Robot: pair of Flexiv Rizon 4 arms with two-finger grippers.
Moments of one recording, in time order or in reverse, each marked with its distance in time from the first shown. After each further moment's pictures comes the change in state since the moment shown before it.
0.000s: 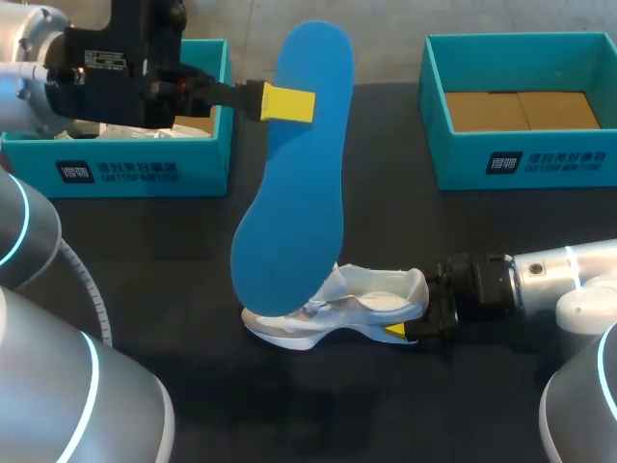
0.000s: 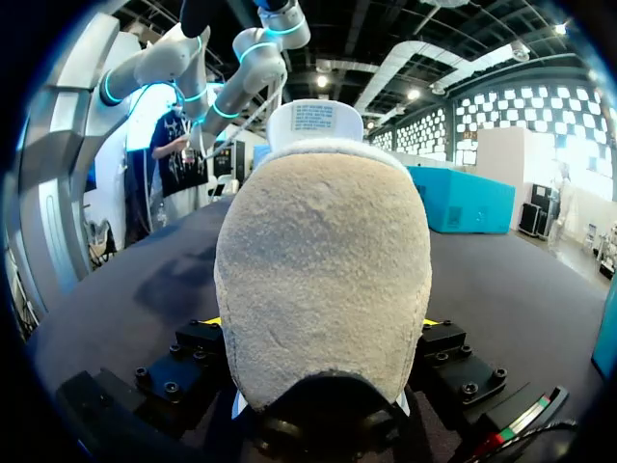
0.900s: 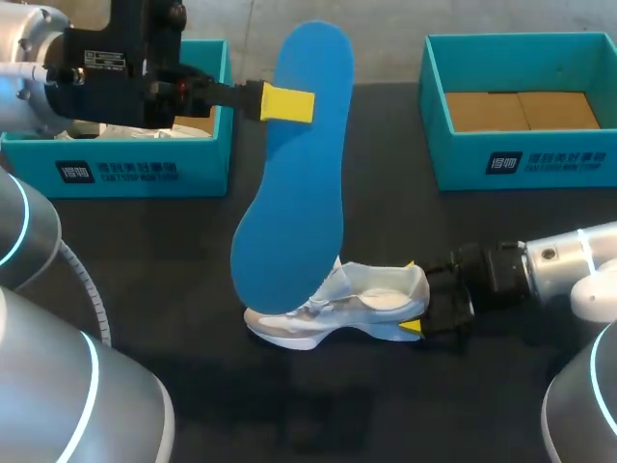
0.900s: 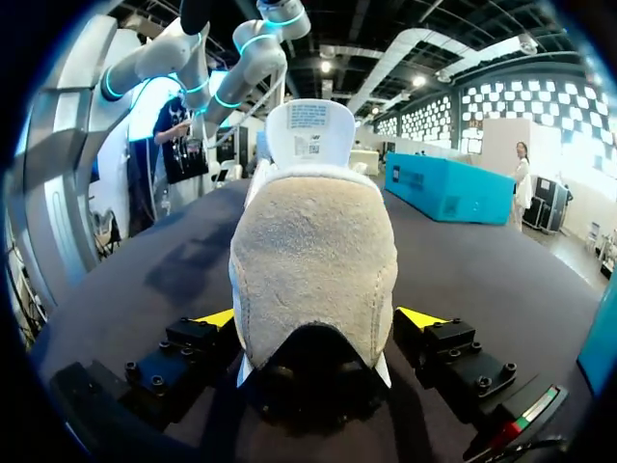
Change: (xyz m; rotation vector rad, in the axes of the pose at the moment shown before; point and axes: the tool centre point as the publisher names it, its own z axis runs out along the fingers) left arm 0.000 0.000 0.000 0.000 0.000 0.000; right arm -0.010 -0.005 -0.027 0.087 0.024 -0.018
